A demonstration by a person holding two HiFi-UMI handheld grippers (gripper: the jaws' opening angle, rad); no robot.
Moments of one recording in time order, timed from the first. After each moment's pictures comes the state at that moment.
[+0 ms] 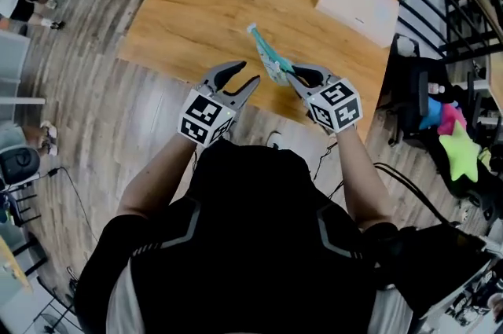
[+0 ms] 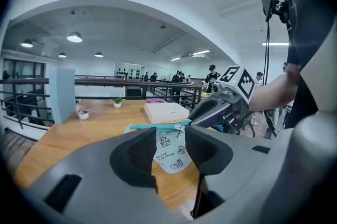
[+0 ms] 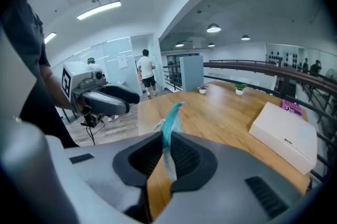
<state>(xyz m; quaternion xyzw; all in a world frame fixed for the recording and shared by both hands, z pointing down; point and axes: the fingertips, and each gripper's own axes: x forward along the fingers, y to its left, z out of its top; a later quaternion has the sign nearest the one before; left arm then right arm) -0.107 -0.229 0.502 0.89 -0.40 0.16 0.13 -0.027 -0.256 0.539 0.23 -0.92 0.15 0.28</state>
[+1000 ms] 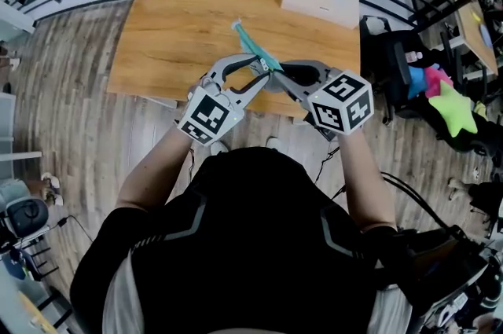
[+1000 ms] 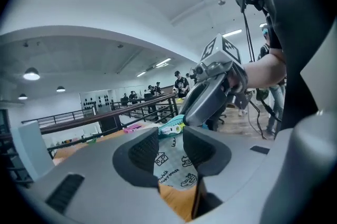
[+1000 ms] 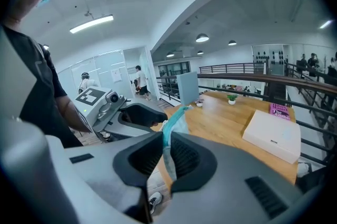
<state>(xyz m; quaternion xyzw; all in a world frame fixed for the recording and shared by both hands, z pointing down) -0.041 -0.211 0.423 0.95 -0.26 0.16 -0.06 -0.021 -0.210 0.426 0.28 -0.92 0.18 0.22</state>
